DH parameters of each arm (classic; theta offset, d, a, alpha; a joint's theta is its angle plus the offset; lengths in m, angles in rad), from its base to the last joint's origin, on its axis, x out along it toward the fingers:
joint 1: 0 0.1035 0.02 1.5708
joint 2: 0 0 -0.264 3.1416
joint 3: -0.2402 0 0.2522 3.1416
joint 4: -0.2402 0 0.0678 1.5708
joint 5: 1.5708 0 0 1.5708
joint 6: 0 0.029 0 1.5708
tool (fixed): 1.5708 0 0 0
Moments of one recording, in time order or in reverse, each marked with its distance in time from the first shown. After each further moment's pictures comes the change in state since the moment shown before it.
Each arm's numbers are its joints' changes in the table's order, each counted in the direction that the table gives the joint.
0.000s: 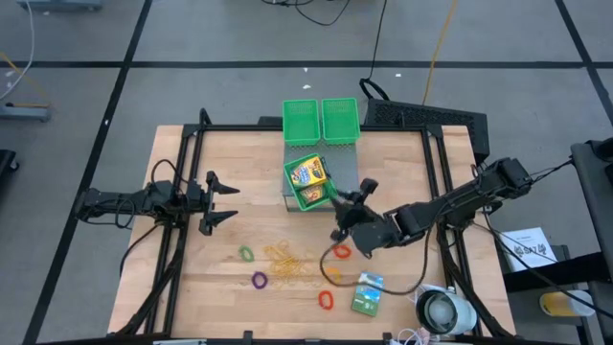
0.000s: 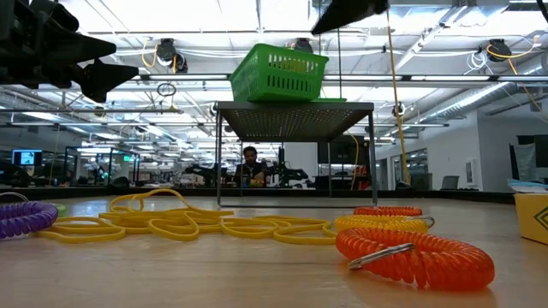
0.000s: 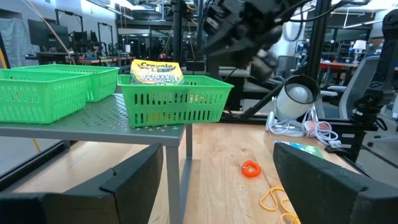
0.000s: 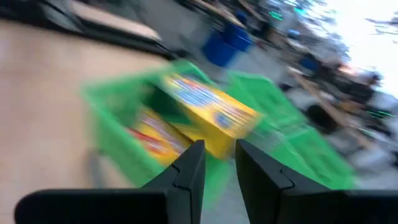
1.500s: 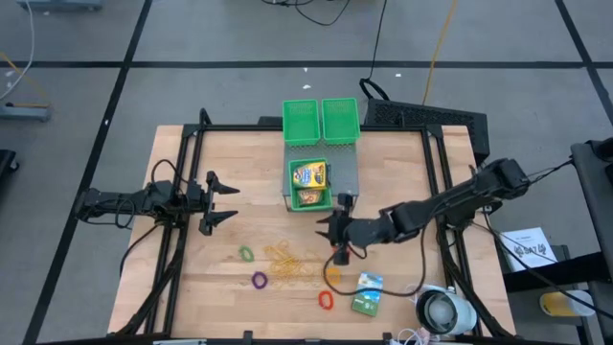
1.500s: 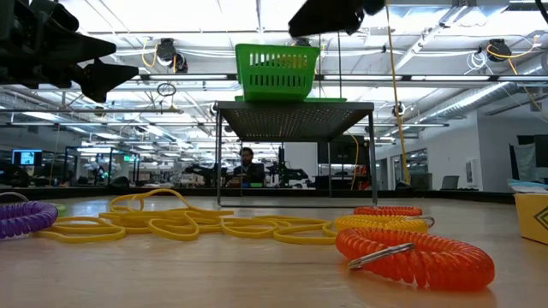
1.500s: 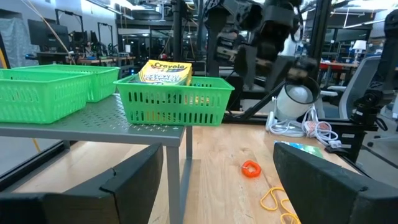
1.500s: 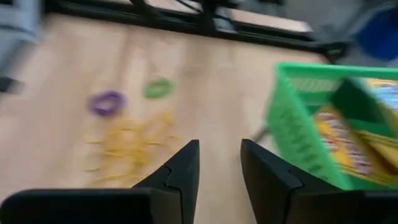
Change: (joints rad) left arm 0.000 0.000 0.000 0.000 0.000 0.000; right arm -0.039 -0.027 0.001 0.020 -0.556 0.093
